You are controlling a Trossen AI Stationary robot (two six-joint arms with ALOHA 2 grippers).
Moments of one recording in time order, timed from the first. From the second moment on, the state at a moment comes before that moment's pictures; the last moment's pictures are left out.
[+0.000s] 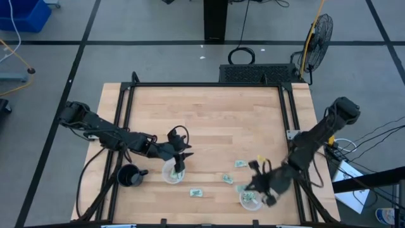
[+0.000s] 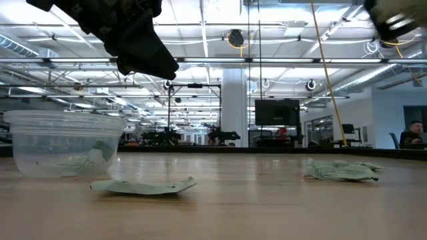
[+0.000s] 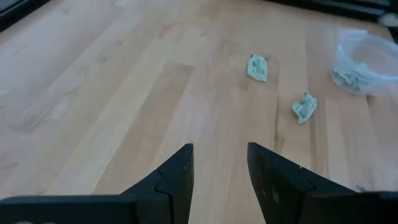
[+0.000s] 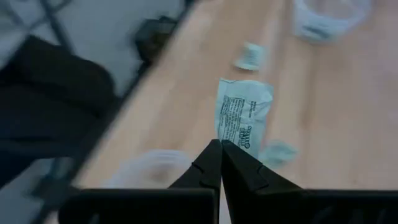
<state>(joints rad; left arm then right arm) -0.32 1.41 0.78 -0.01 -0.40 -0.43 0.78 1.28 0.71 -0.13 0.30 0.29</state>
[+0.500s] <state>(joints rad) -0.31 1.41 0.78 0.01 -0.39 -0.46 0.92 1.51 0.73 -0.19 0.29 0.63</state>
